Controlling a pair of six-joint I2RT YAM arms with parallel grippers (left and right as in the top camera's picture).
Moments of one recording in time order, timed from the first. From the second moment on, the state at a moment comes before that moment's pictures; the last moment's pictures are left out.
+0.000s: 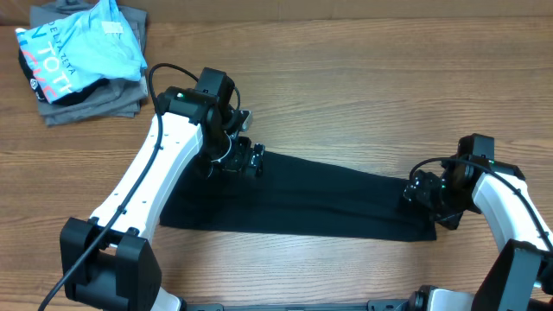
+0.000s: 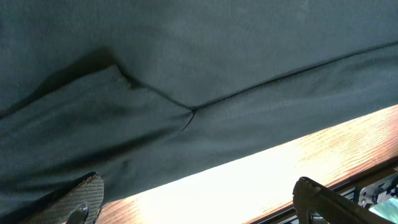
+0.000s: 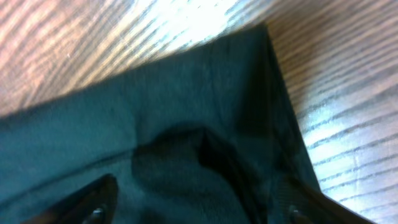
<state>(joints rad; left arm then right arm) -0.30 1.71 1.43 -1.23 0.28 -0.09 -0.27 1.50 0.81 -0.86 -0.21 0.32</state>
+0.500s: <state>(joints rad) -0.30 1.71 1.43 -1.23 0.28 -0.09 -0.27 1.50 0.73 -0.78 -0.20 0.31</state>
